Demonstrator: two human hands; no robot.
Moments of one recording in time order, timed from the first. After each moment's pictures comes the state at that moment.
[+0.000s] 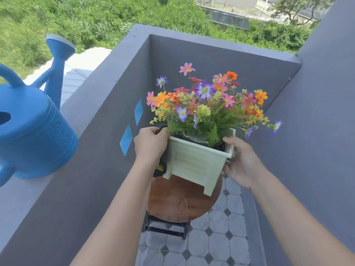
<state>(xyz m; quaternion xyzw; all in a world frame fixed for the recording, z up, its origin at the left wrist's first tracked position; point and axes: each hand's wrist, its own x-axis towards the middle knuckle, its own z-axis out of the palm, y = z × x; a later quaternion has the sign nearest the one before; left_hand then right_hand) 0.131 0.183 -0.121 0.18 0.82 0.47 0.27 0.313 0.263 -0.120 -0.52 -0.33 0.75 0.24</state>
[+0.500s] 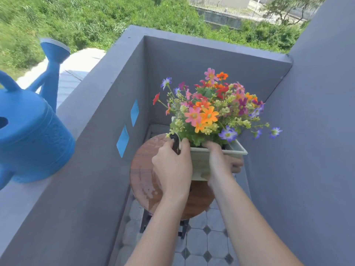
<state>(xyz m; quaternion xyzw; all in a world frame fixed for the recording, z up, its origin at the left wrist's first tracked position) 0.202 0.164 -0.113 0.23 0.80 0.51 0.18 0.260 0.229 -0.131 -0.72 -0.28 0.53 0.35</state>
